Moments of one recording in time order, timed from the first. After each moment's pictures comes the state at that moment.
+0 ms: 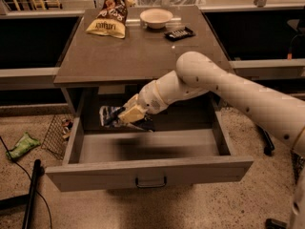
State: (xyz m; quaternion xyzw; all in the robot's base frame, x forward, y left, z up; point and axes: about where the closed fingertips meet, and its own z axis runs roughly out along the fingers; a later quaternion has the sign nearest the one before) arm 0.570 0.086 0.744 -0.58 0.66 0.37 0.29
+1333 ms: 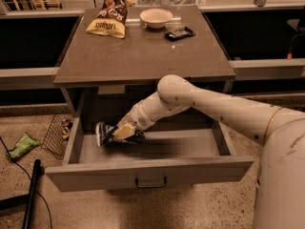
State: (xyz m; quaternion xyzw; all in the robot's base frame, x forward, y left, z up) arm 0.579 0.116 0.645 -0.57 0.70 0.36 0.25
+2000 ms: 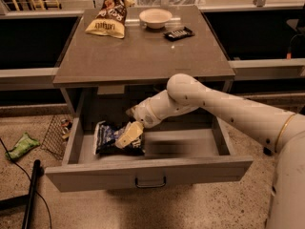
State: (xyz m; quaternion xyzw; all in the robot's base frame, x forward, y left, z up) arm 0.579 0.103 0.663 -0.56 0.69 0.37 0.27
